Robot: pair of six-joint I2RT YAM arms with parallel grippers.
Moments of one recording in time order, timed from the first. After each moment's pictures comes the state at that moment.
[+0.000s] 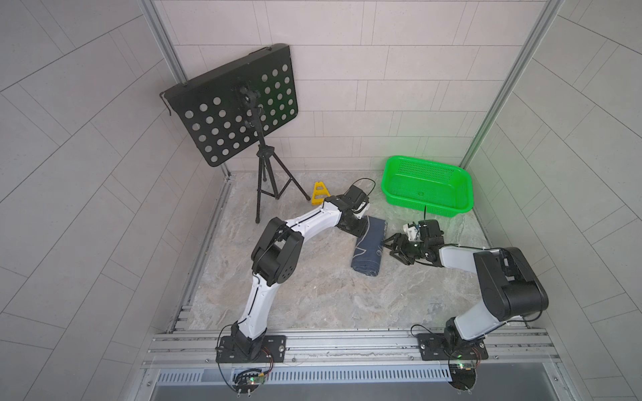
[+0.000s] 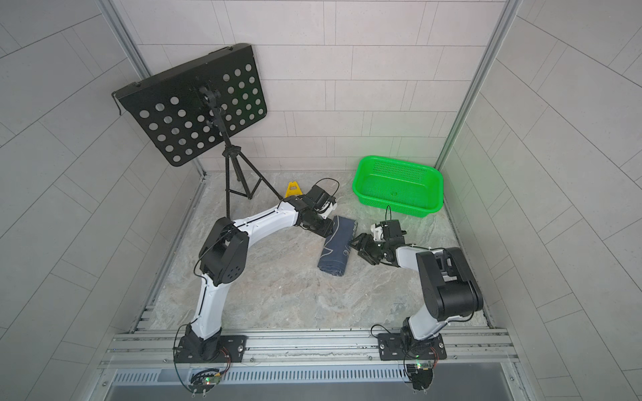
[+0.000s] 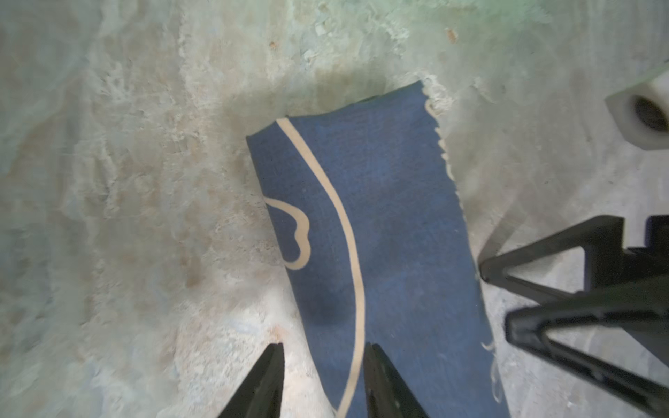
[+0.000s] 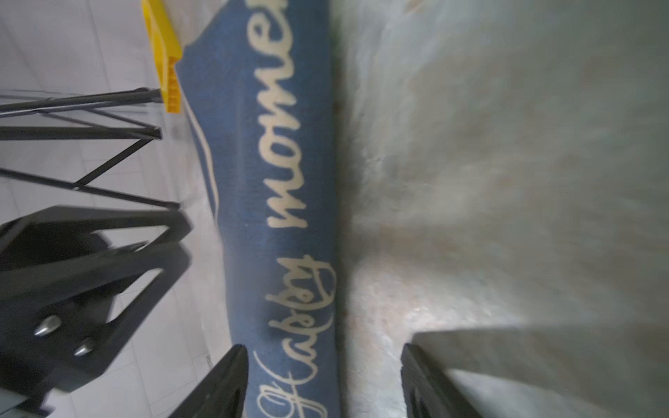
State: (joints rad) left arm -0.68 2.18 1.75 -0.69 0.21 -0.16; right arm 0.10 1.60 0.59 0.15 -0.67 0.83
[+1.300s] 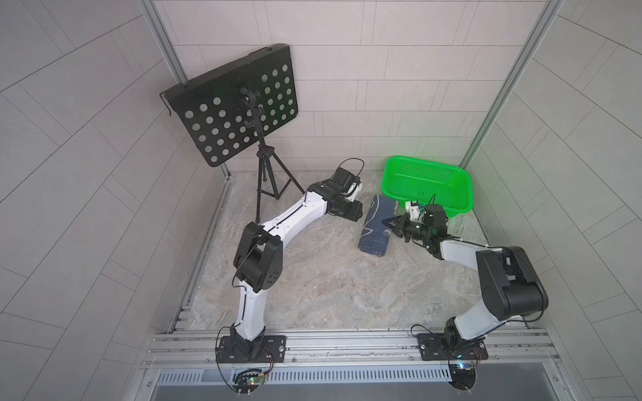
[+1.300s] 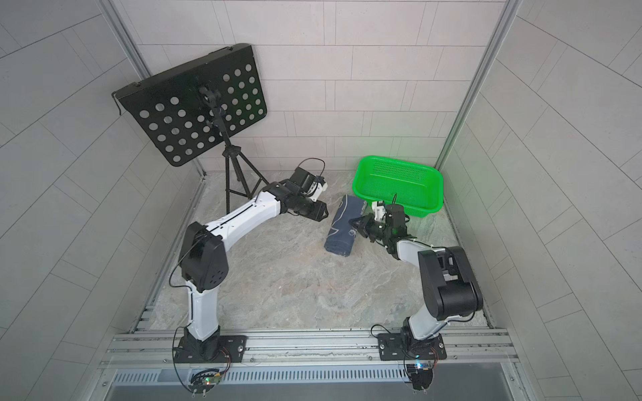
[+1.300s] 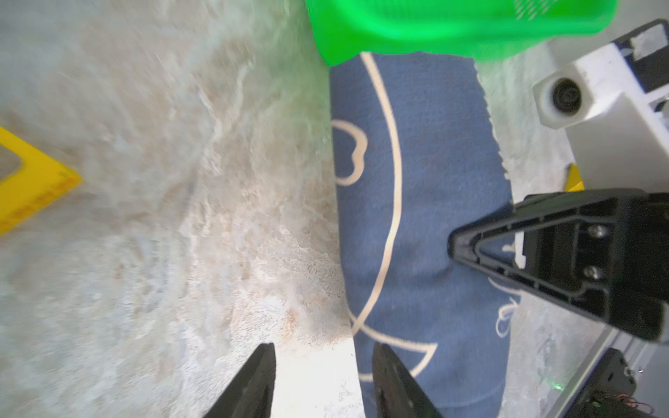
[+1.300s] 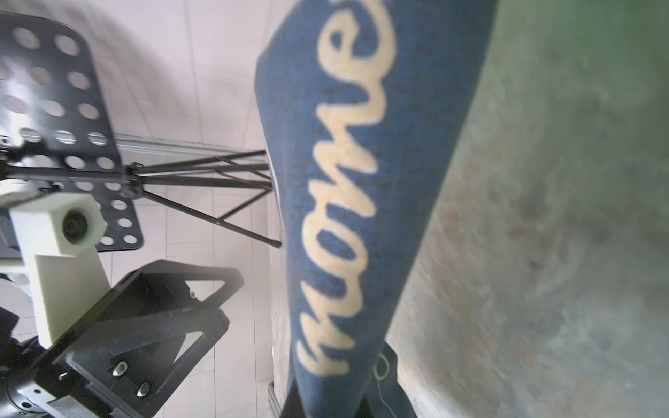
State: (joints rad) left arm -0.59 1.95 1.78 -0.75 0.24 -0.20; right arm 0.06 1.54 0.74 0.36 -0.72 1.02
